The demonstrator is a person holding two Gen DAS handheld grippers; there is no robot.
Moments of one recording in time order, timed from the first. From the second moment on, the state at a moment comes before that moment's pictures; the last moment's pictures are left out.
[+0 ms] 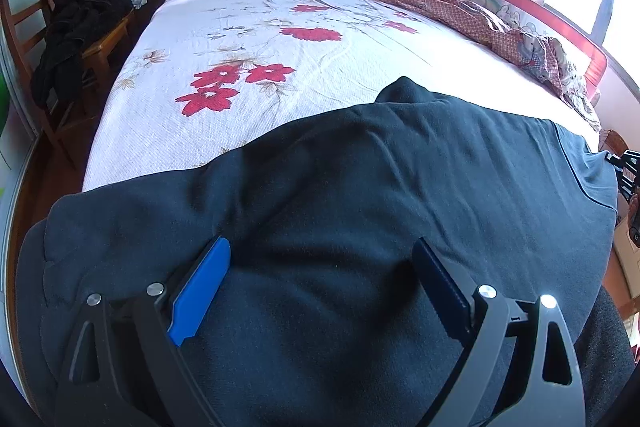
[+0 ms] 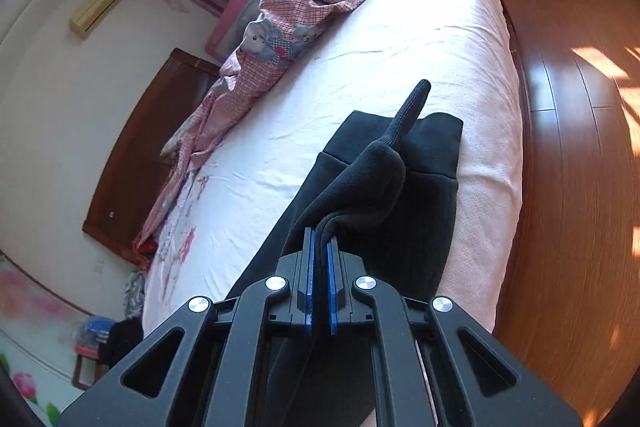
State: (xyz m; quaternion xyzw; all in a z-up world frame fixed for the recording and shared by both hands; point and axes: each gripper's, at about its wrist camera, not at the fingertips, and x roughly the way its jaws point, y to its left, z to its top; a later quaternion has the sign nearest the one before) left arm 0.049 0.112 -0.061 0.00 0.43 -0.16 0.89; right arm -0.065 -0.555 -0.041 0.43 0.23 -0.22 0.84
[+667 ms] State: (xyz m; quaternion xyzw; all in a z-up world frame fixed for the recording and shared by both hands) left arm 0.047 0.112 -0.063 0.00 0.42 -0.16 0.89; right arm -0.038 -0.602 -0.021 0.45 0.23 -0.18 0.84
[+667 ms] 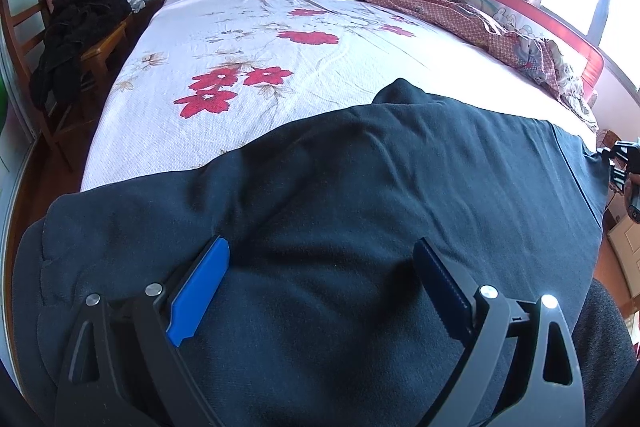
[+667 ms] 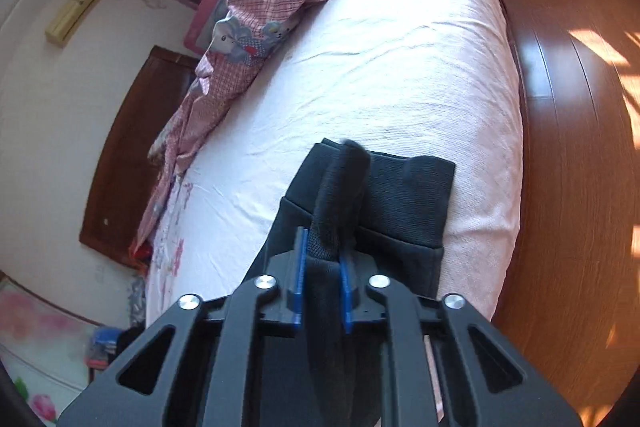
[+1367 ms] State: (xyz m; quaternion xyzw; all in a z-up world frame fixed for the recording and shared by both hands) left arm 0.073 0.145 -0.012 -0.05 0.38 -0.15 0.91; right arm 0.075 -0.302 0.015 0.35 0.39 0.17 0.83
